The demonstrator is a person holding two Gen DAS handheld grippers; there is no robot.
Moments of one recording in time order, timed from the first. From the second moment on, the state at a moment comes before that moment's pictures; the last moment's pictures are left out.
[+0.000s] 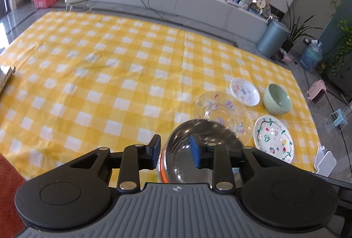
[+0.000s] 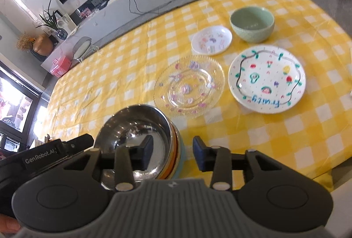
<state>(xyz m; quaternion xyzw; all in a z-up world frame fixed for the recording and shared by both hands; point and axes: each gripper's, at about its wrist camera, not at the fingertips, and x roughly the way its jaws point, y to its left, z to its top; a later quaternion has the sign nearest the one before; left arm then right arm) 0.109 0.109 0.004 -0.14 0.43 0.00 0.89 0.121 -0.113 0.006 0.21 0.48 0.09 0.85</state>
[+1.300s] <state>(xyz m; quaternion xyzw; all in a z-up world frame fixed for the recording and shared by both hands) 0.213 -0.049 0.048 -0.07 0.45 -0.15 0.88 0.208 -0.256 0.028 0.22 0.43 0.02 0.88</state>
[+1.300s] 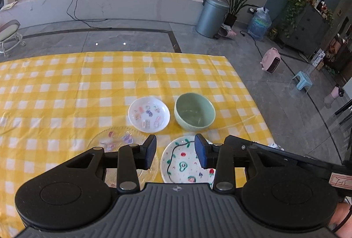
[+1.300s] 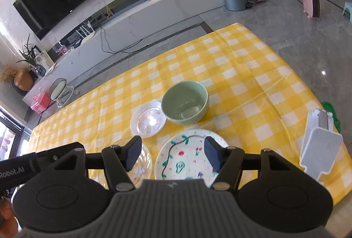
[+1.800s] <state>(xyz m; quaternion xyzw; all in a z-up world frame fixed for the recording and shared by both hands) 0.292 -0.056 0.012 -0.07 0.49 -0.14 0.86 0.294 -0.272 -0.004 0.25 0.45 -0.02 0.86</state>
